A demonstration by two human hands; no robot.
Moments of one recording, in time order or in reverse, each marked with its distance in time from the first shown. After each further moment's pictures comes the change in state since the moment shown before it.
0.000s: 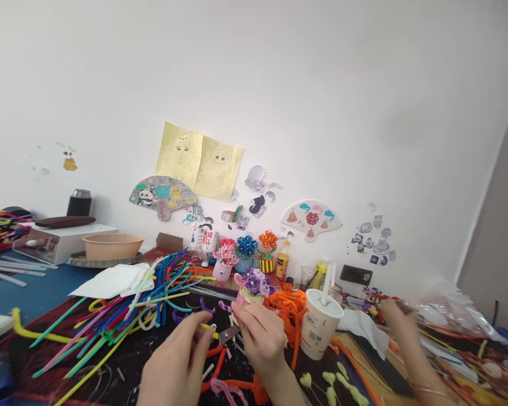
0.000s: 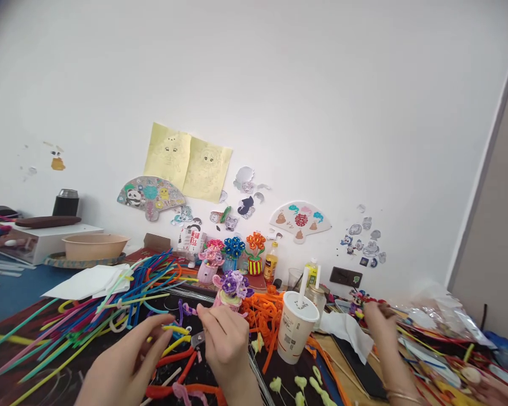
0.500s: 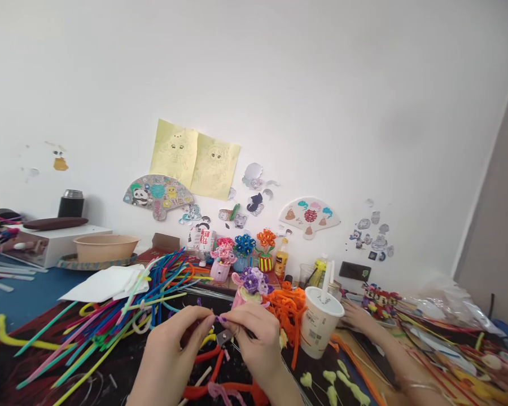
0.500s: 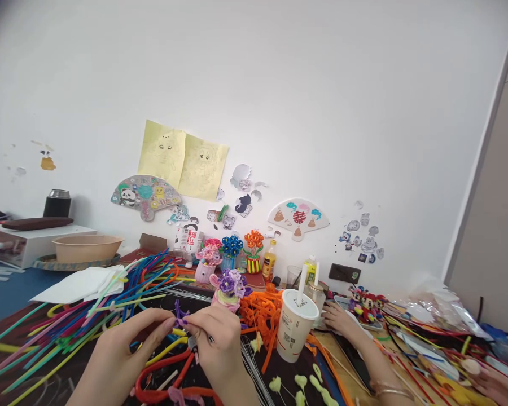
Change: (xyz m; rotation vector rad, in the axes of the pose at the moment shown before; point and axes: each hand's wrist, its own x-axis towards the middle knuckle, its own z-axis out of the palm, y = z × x) left_hand 0.031 0.013 -0.002 -0.238 -0.009 0.139; right_hand 0.015 -0.011 -0.002 0.324 -0.073 0.228
